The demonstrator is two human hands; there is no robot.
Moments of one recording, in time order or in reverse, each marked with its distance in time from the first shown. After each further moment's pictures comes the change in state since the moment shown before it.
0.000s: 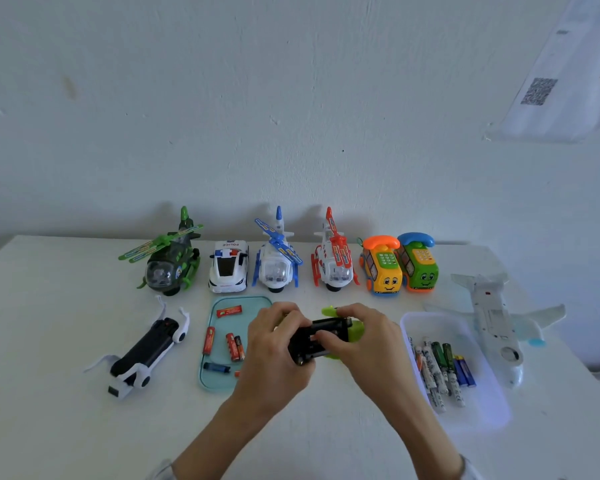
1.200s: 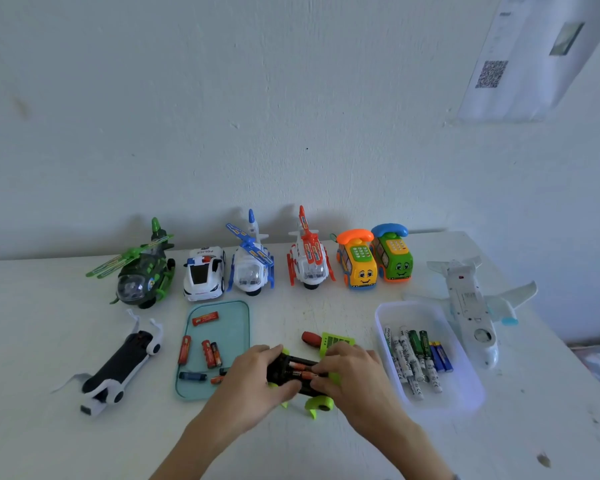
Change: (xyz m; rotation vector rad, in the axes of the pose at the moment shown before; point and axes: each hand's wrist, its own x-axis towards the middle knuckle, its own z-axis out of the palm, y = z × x) left_hand -0.013 0.008 0.000 0.075 -0.729 -0.509; right_hand -0.013 0.074 0.012 -0.301 -0.244 -0.203
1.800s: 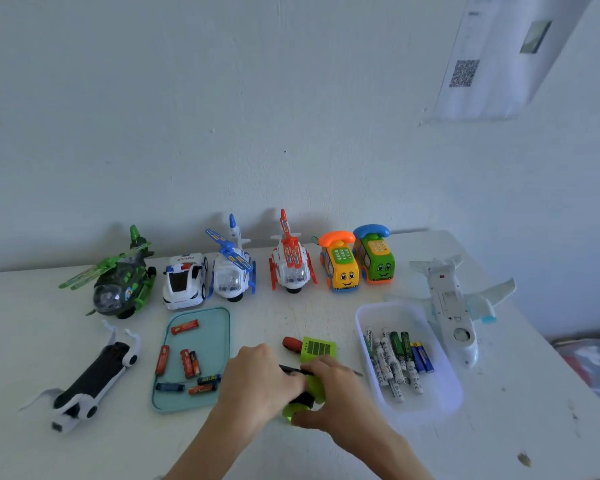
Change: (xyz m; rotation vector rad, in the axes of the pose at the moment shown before) left_hand 0.009 0.074 0.006 0.263 0.055 -0.241; right_hand -0.007 0.022 0.009 0.249 -0.081 0.039
